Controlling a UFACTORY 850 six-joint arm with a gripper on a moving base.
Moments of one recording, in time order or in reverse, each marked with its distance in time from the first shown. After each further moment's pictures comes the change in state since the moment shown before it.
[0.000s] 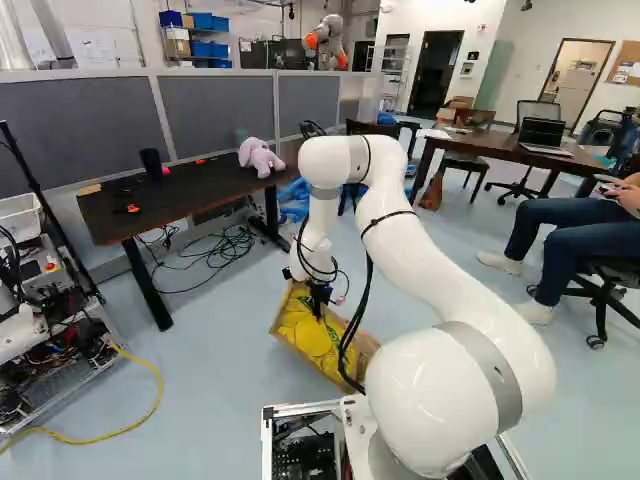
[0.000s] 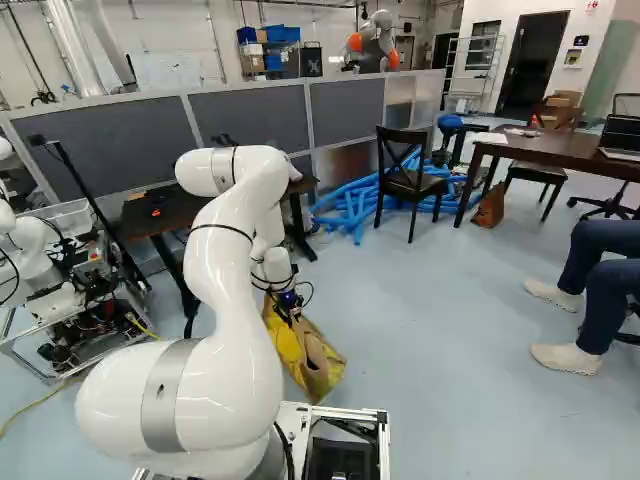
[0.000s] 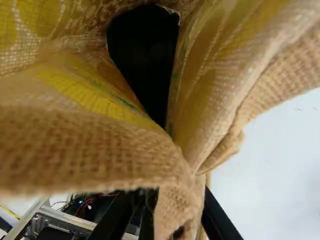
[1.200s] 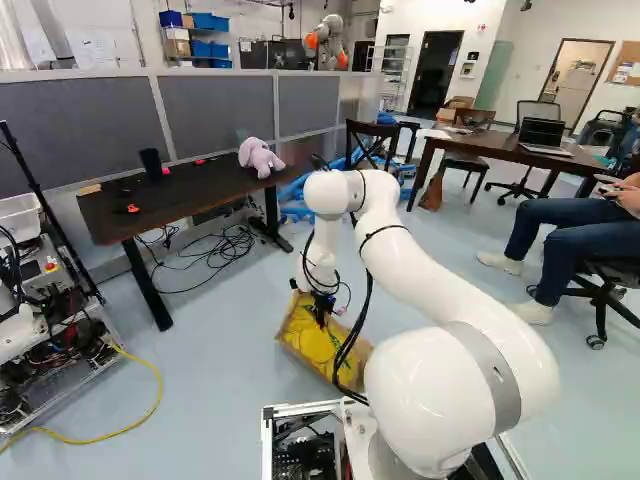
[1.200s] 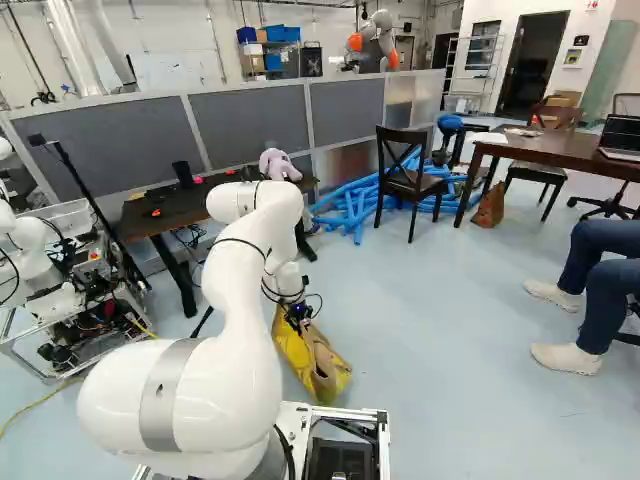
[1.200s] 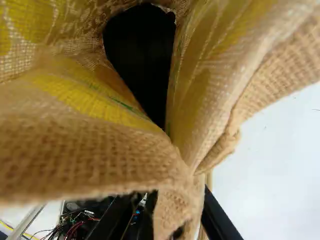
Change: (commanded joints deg) arm -3.5 -13.9 -13.7 0.0 -0.7 0.0
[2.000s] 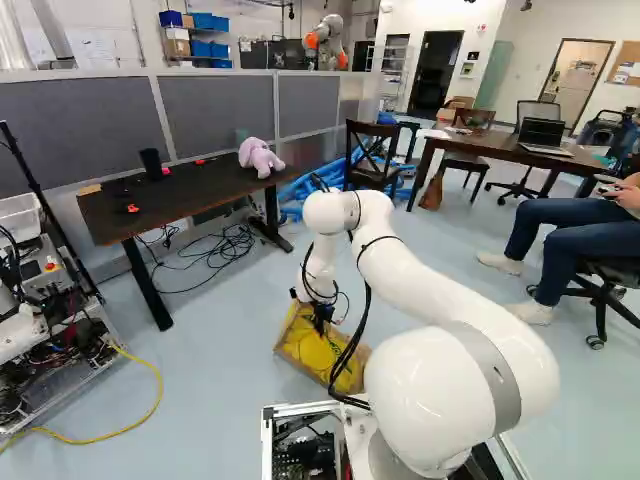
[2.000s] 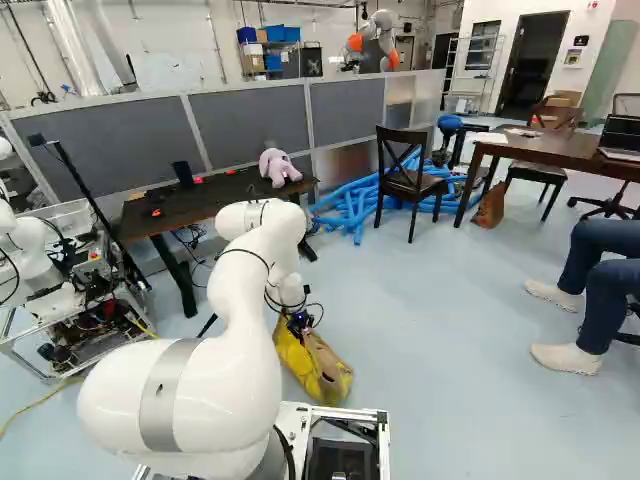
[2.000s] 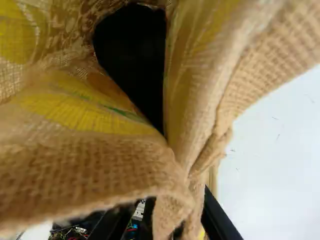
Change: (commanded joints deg) arm 0.0 -8.8 -8.3 0.0 0.0 0.0
